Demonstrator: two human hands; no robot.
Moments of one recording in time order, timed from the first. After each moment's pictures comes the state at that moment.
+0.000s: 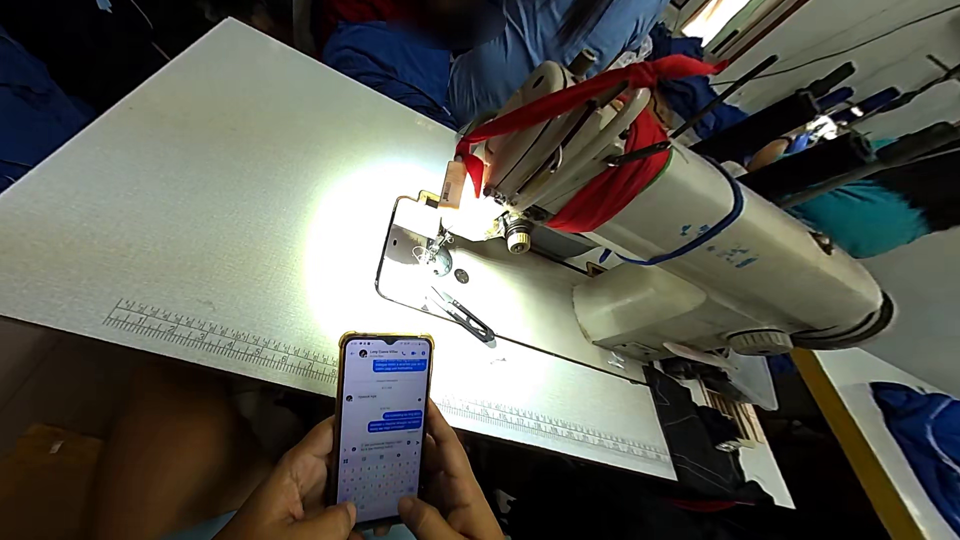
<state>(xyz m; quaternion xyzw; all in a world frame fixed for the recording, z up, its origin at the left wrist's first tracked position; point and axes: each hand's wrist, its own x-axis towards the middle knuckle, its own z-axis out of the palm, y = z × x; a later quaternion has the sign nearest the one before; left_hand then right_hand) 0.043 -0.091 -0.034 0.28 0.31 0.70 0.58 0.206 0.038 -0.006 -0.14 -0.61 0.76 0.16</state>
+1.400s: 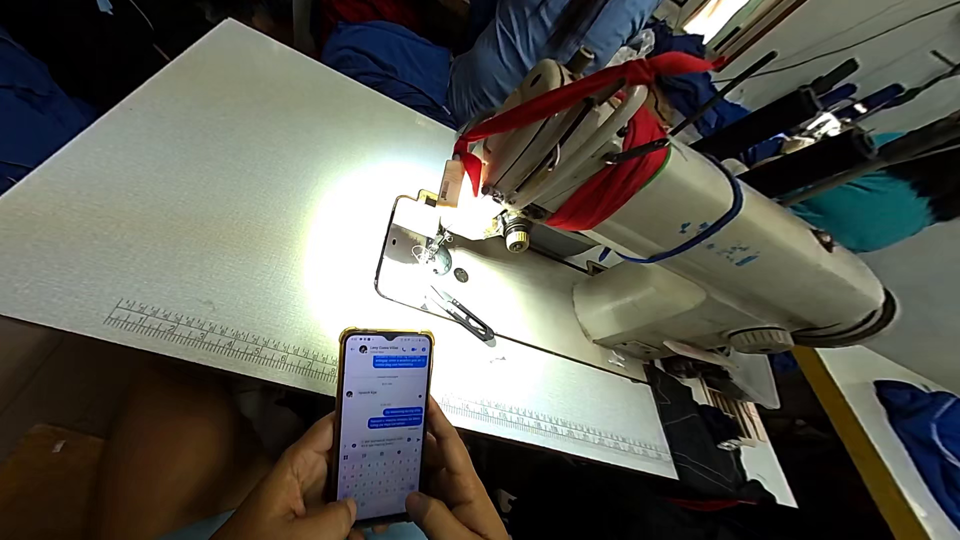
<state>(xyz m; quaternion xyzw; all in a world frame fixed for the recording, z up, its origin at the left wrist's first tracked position) 0.043 -0.088 -0.032 0.29 0.32 0.70 0.57 0.207 0.042 -0.008 -0.13 -0.61 0.76 0.17</state>
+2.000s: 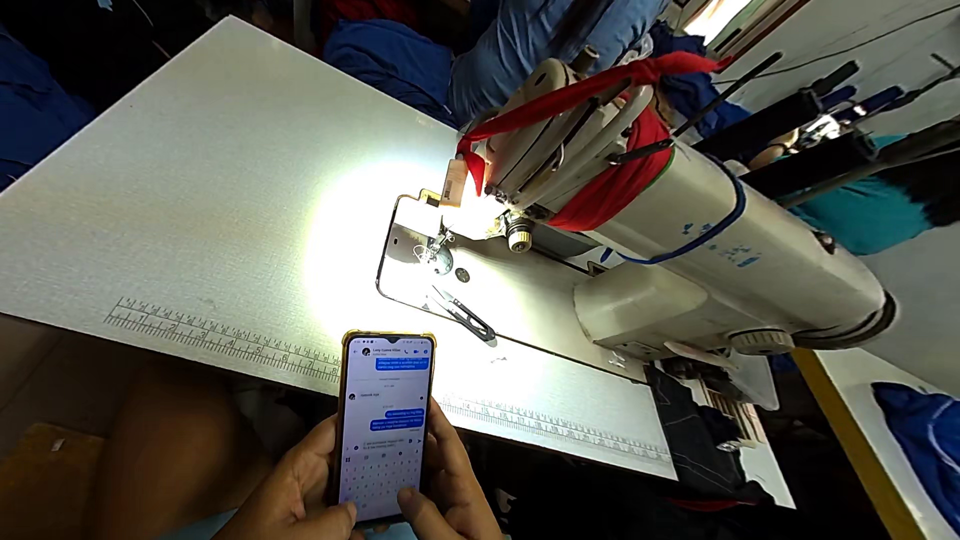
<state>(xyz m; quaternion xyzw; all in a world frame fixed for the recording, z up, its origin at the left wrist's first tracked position) 0.043 -0.090 -0.034 0.30 0.32 0.69 0.57 0.205 0.035 -0.006 -0.16 -0.64 0.73 0.19</state>
